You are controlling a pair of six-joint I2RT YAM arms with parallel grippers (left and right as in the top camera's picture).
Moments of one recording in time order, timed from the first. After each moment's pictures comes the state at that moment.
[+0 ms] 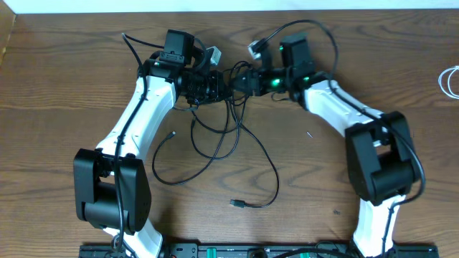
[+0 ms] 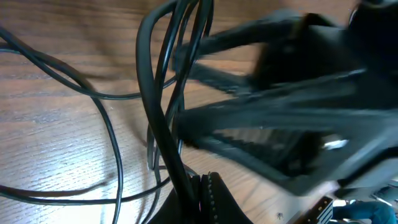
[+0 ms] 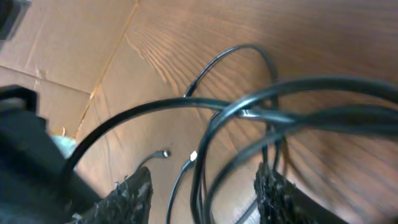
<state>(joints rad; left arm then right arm) -0.21 1.82 1.44 -0.76 0.63 -0.28 0.39 2.09 1.40 0.01 -0.84 0.36</state>
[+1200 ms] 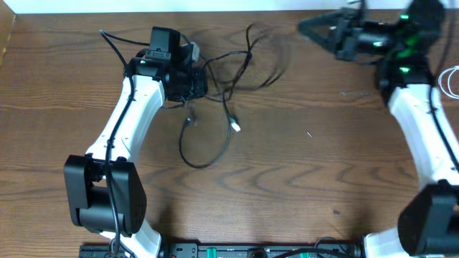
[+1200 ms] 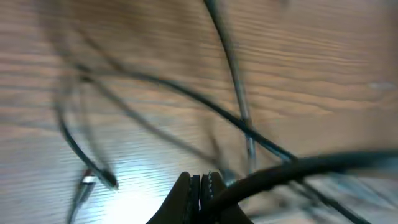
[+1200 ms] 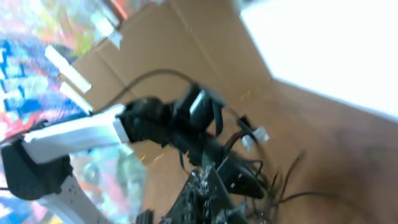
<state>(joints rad) -0.14 1.80 1.45 -0.80 0.36 -0.28 0.00 1.66 1.39 0.47 -1.37 0.77</state>
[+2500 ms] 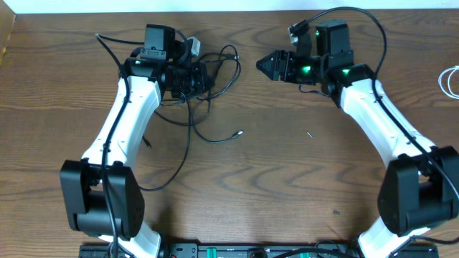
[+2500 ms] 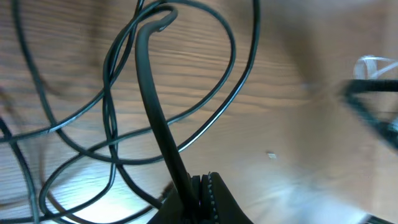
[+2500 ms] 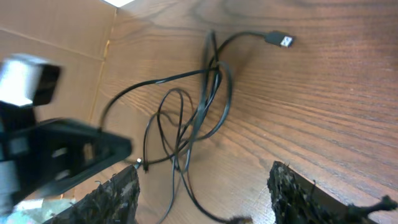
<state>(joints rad) -0.13 1.77 1.45 -0.75 0.56 -0.33 0.26 1.82 1.39 -0.29 -0.66 0.50</state>
